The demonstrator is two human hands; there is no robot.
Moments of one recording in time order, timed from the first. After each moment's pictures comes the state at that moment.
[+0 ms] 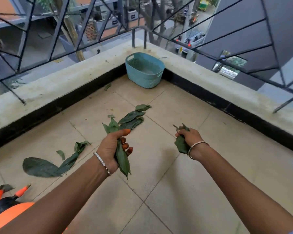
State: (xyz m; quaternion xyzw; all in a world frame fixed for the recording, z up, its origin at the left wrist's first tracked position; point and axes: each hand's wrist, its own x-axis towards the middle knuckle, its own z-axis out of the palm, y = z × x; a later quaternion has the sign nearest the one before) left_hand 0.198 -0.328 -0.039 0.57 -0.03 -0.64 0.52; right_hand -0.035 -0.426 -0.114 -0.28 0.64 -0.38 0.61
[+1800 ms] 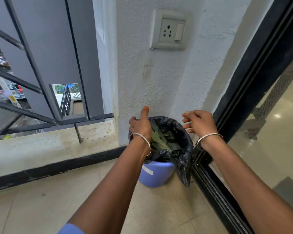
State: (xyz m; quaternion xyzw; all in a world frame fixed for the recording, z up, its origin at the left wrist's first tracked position) left_hand -0.518 -0.428 0.022 0.44 -0.45 -0.74 0.24; right_hand -0.622 -0.295 0.037 -0.15 0.78 -0.61 0.07
